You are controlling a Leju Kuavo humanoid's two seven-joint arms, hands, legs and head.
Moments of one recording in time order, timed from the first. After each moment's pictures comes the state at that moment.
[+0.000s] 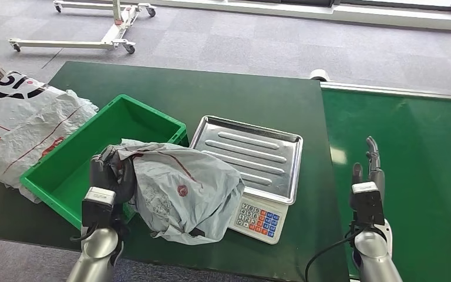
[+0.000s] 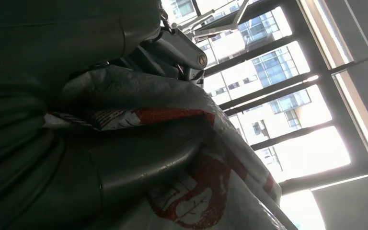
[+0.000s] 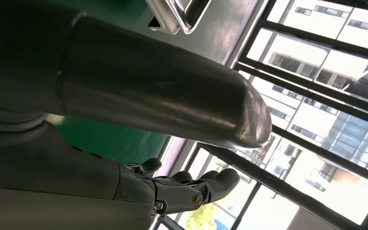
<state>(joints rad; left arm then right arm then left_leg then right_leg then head) -0.09 -0.02 -0.15 -1.51 -0.18 0.25 -0.69 -0.18 -0.16 0.10 -1.24 0.30 -0.40 -0.61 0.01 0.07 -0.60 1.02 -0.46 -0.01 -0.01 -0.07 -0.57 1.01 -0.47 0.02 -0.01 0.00</state>
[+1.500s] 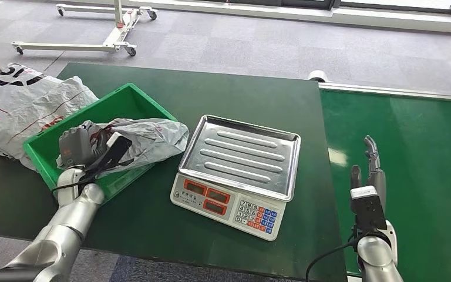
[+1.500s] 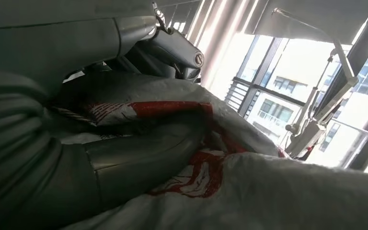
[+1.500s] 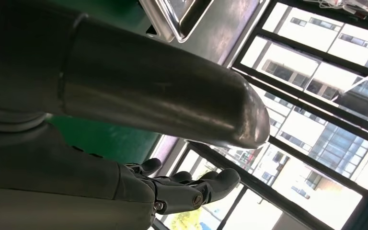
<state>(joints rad) -0.61 0.16 0.04 -0.59 -0.87 0.67 -0.37 -0.13 -0.14 0.06 -1.38 0.41 -0.33 -0.55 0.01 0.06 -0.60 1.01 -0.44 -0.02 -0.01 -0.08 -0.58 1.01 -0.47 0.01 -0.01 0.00</state>
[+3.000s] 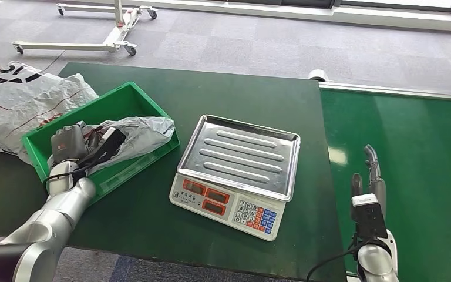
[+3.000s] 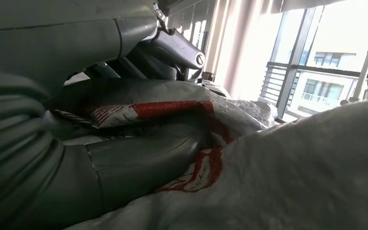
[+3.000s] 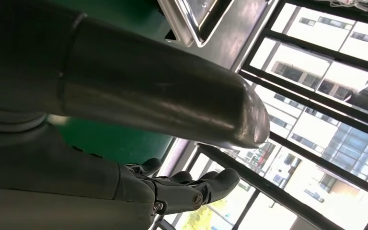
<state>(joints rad) -0.73 0.21 0.04 -0.34 -1.03 0.64 -0.21 -0.07 -0.15 0.07 -1.39 0.38 -0.35 -0.55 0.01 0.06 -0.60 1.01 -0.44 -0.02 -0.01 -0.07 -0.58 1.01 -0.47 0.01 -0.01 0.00</state>
